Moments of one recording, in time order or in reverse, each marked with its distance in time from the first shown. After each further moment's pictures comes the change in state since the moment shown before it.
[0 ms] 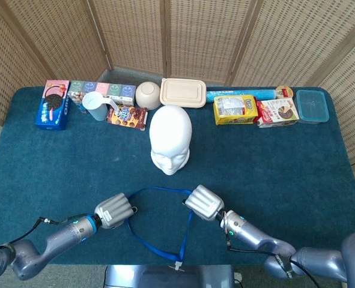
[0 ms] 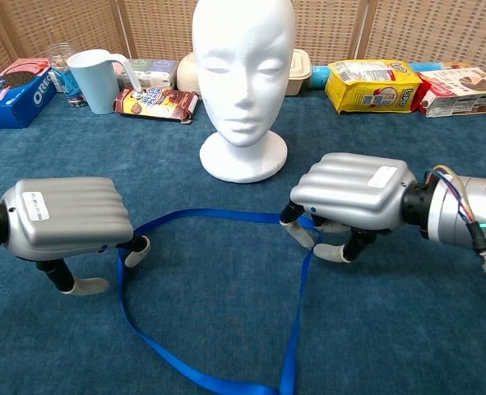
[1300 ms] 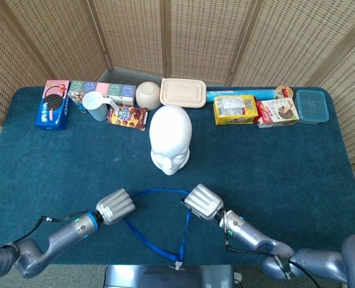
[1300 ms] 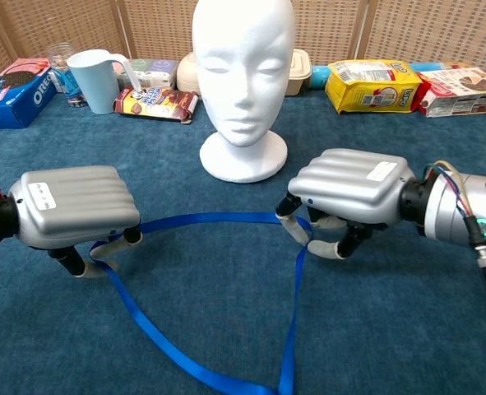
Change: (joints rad) left arm 0.014 -0.049 -0.004 0.074 0.039 0.082 -0.085; right arm -0.014 -0.004 0.018 -0.021 0.028 0.020 0.027
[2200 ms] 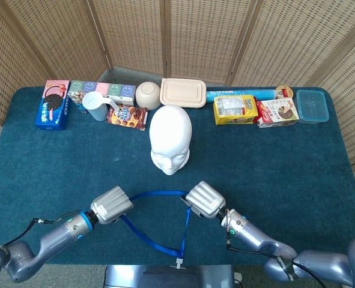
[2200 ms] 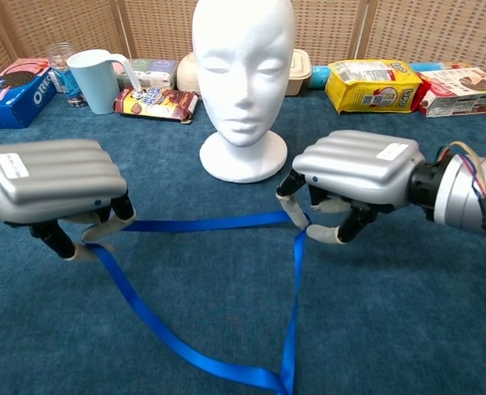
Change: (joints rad) left arm 0.019 0.087 -0.009 -0.092 0.037 0.070 -0.145; right arm -0.015 0.033 0.018 -0.050 -0.002 0.041 0.041
